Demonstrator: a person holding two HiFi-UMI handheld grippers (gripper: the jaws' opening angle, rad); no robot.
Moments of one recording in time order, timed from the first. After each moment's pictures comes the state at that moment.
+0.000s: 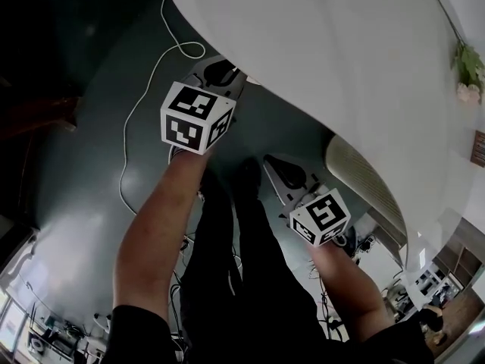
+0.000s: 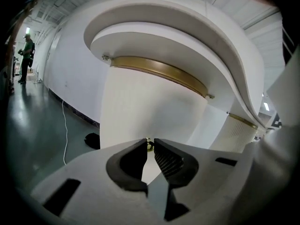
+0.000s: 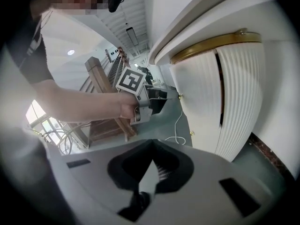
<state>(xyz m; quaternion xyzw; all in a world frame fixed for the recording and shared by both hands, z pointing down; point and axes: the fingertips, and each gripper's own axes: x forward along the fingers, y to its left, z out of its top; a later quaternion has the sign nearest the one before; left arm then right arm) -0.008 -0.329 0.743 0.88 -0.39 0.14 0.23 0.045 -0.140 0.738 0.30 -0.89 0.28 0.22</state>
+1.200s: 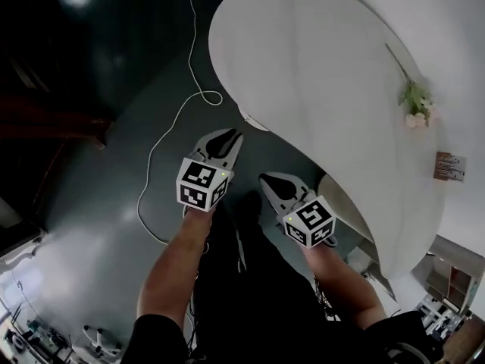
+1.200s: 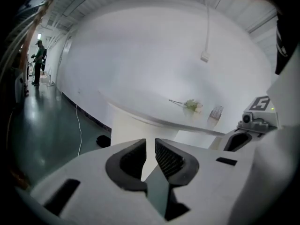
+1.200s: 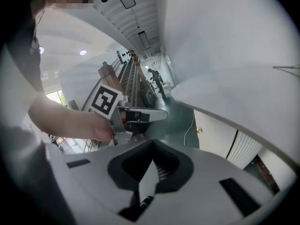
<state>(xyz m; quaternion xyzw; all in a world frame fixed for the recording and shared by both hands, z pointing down) -0.044 -0.241 0.613 0.85 -0.44 0.13 0.24 0.020 -0.146 0.595 0.25 -0.91 0.25 0.21</state>
